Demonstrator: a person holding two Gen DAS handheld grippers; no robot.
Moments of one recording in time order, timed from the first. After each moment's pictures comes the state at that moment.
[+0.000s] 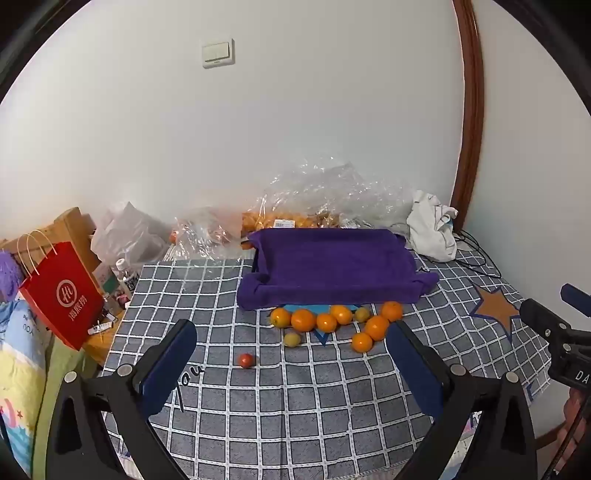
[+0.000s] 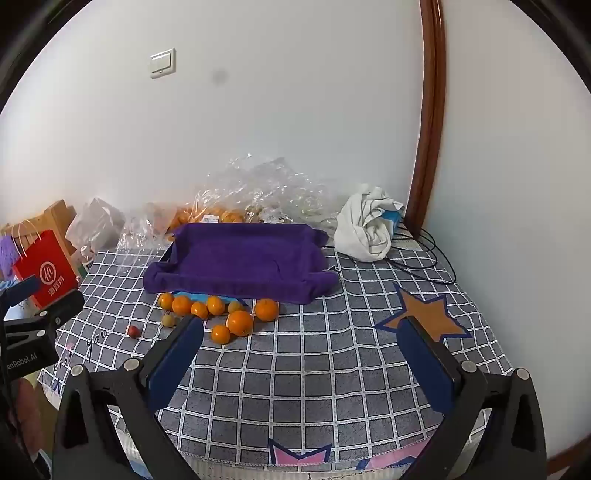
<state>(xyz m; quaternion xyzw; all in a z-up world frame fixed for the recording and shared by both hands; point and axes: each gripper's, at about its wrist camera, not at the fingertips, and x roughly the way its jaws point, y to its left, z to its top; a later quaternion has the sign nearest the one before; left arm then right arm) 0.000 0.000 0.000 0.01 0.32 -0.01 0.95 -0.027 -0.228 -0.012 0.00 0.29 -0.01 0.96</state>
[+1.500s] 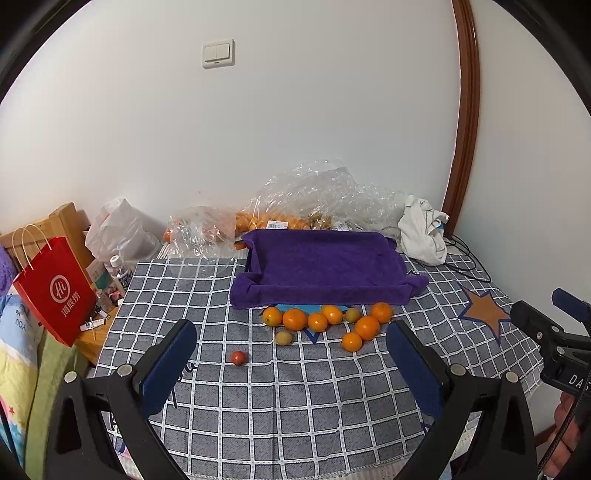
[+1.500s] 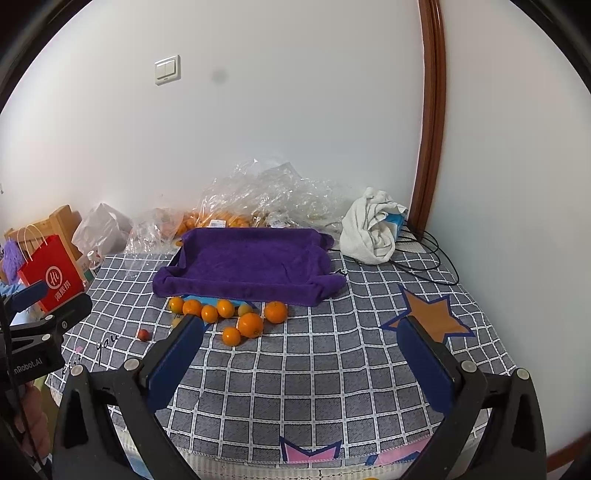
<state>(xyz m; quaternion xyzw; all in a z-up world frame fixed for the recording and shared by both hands) -0.010 0.005 0.006 0.00 0.31 -0.02 0.95 -0.035 -0.227 -0.011 0.01 0.28 -0.01 0.96</state>
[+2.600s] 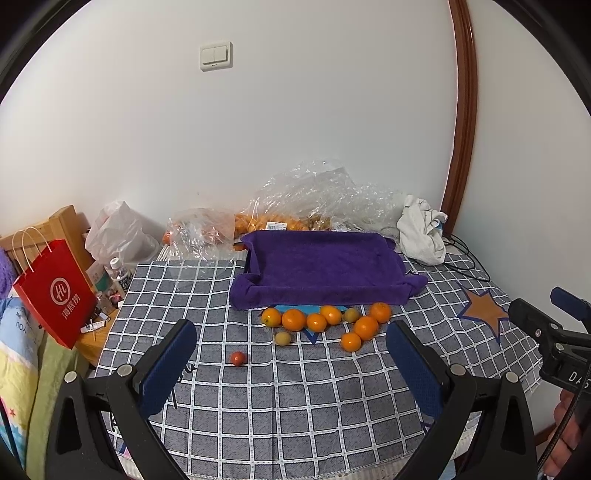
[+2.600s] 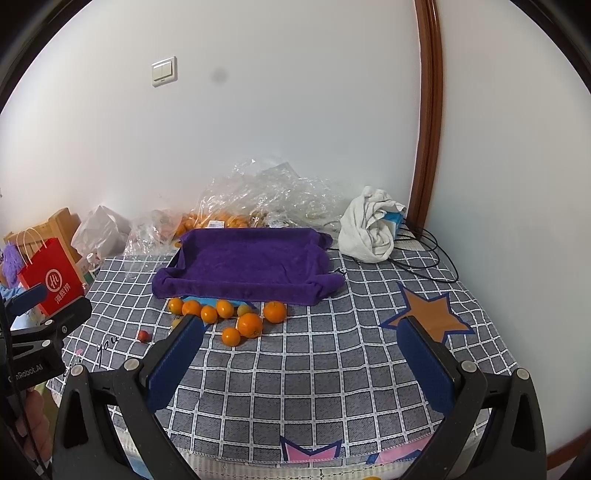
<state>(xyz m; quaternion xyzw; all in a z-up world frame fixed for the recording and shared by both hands) -0.012 0.003 0.006 0.00 0.30 -0.02 0.95 -0.034 -0.226 -0.010 0.01 0.28 -0.01 0.96</state>
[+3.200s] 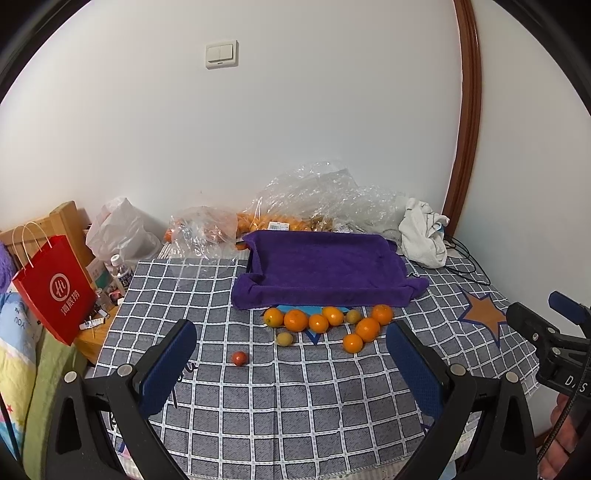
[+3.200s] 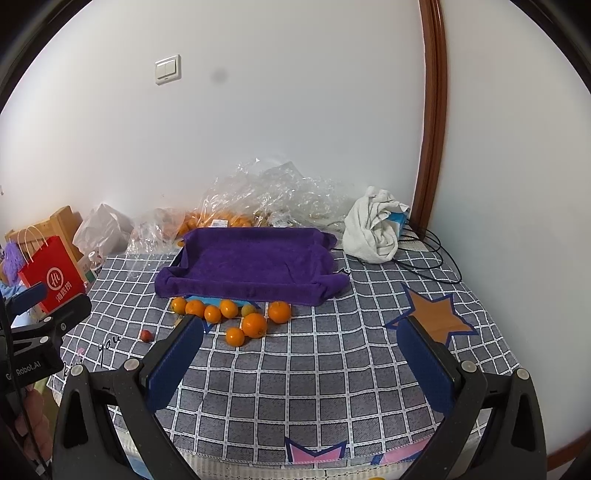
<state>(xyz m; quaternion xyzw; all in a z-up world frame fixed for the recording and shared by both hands) -0.010 0.007 0.004 0.00 0.30 -0.02 0.95 -0.034 -0.222 -0.010 0.01 0.28 0.00 0.96</state>
